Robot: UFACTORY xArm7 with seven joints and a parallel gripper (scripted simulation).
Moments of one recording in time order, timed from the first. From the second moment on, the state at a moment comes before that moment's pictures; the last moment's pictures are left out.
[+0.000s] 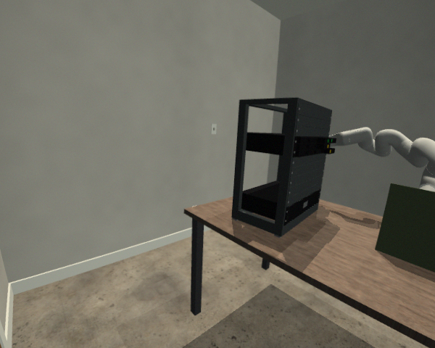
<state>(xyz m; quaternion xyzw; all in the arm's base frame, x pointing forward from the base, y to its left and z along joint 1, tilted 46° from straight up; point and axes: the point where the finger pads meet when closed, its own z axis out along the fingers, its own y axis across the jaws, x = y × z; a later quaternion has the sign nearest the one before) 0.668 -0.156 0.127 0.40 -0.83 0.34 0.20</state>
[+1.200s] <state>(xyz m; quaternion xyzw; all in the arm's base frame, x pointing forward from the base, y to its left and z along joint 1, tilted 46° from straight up) 0.413 -0.168 0.146 0.39 -0.83 0.33 0.22</state>
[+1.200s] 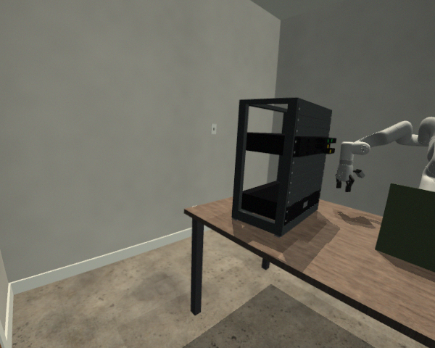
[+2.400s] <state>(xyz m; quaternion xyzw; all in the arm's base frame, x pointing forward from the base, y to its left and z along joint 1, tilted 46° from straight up) 0.305 -0.158 0.154 0.41 -0.82 0.35 0.19</state>
